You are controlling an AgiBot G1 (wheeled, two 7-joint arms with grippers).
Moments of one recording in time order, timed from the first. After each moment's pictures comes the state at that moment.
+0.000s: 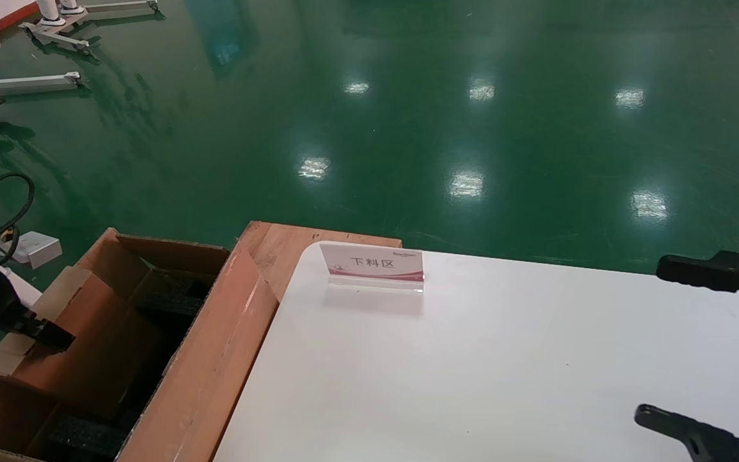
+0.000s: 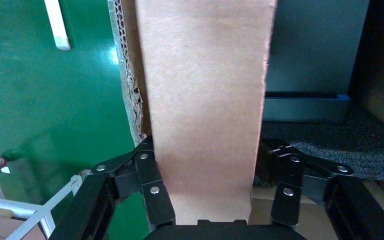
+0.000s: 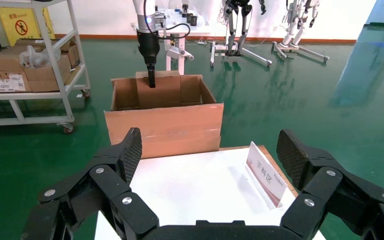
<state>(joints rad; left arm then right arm) -2.05 0.68 2.61 -0.11 0.66 1.31 -0.74 1.08 -0.60 -0.30 1.28 -0.72 -1.49 0.18</state>
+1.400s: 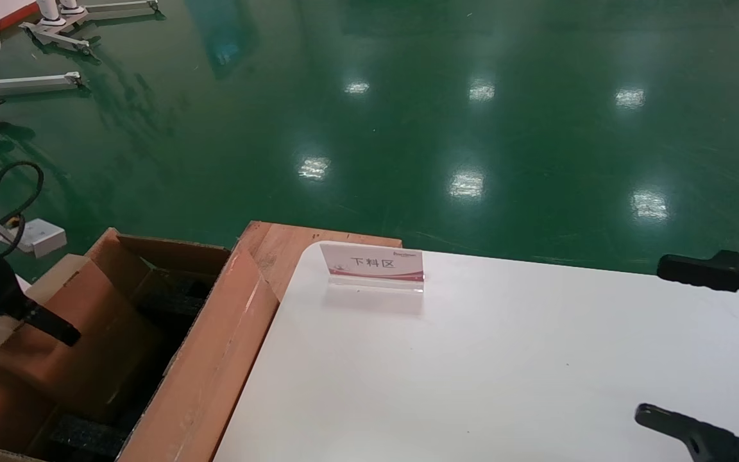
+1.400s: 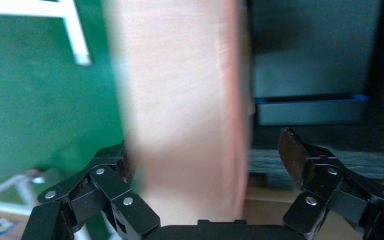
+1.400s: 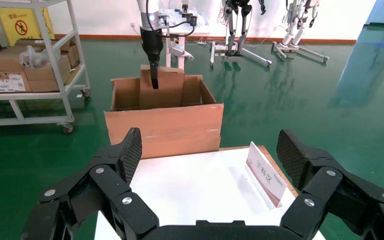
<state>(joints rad) -2.07 0.70 2.63 -0.13 0.69 1.28 -0.69 1.08 -0.60 -0.30 1.28 -0.72 -1.49 0.18</state>
